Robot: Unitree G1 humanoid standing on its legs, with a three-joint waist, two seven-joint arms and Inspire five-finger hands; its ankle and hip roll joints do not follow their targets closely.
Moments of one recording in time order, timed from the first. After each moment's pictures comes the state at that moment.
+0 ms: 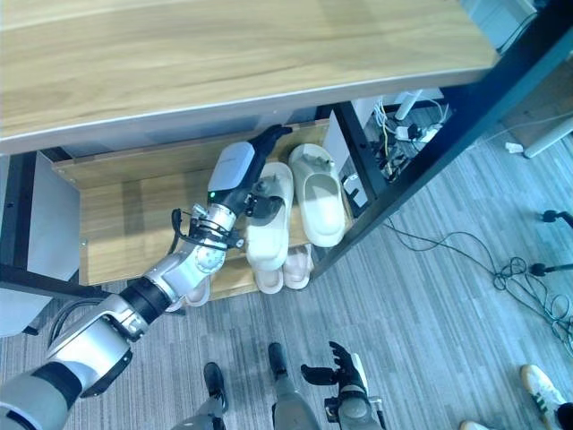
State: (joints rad) left arm -0.87 0.23 -0.69 0.62 0.35 -0.13 0.53; right arm -0.10 -0.25 0.33 1.13 0.21 -0.23 -0.26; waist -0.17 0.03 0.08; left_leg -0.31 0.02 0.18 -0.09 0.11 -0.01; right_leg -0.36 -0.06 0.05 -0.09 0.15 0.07
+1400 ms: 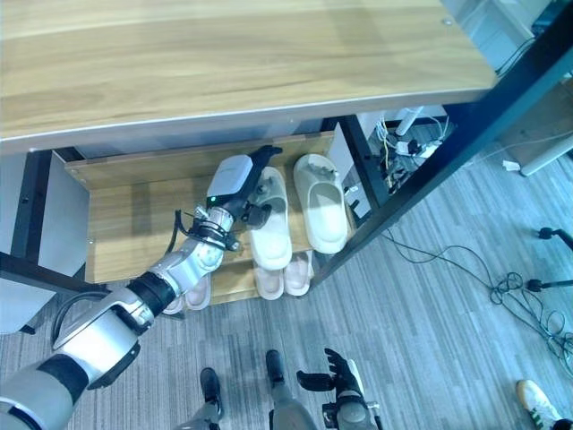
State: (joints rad) left arm -0.94 0.20 -0.71 0.83 0.36 -0.11 0.49; right arm -0.08 -0.24 0.35 1.13 0.25 -0.22 -0.22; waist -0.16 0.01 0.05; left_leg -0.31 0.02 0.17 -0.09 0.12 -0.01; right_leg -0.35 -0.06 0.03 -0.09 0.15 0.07
